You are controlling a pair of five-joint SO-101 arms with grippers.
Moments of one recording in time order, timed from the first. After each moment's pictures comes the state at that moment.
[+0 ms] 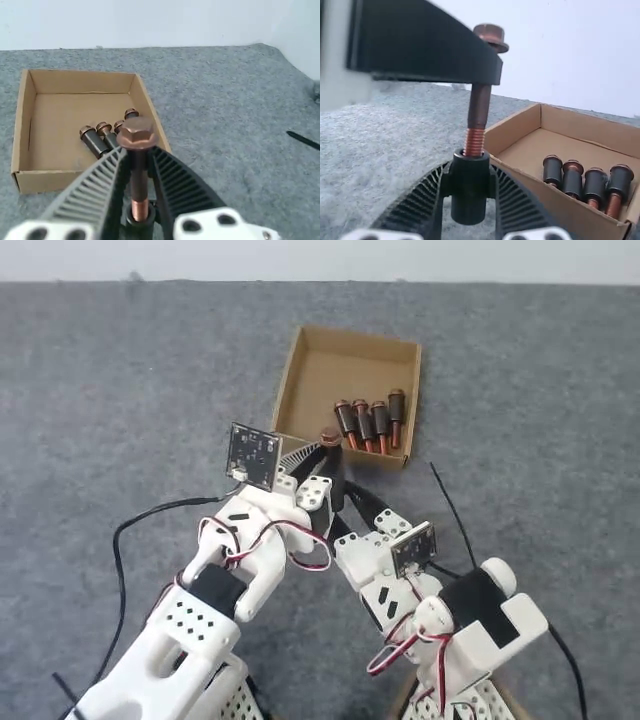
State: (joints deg) left arm 25.1 -56.8 75.8 15.0 19.4; right arm -35.8 6.7 94.9 -90.4 -3.1
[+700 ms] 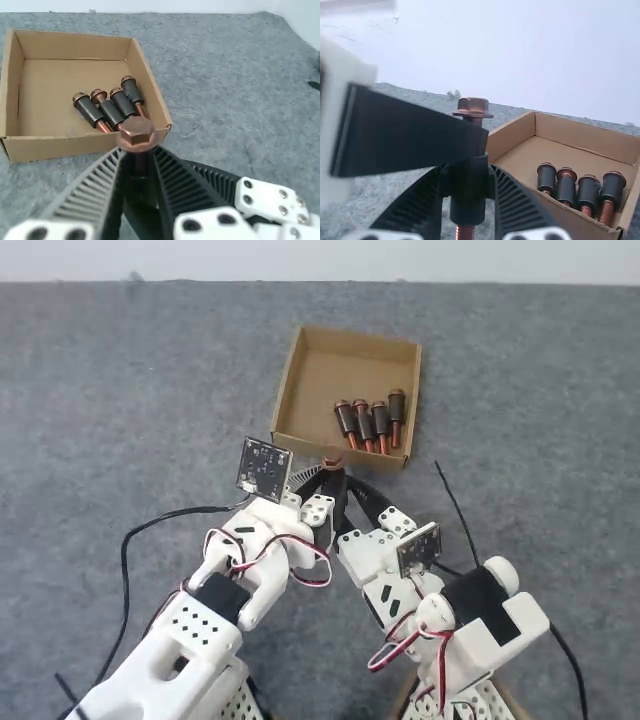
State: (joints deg) left arm 25.8 -57.4 81.9 14.5 19.8; right arm -33.9 6.7 94.9 -92.6 -3.2
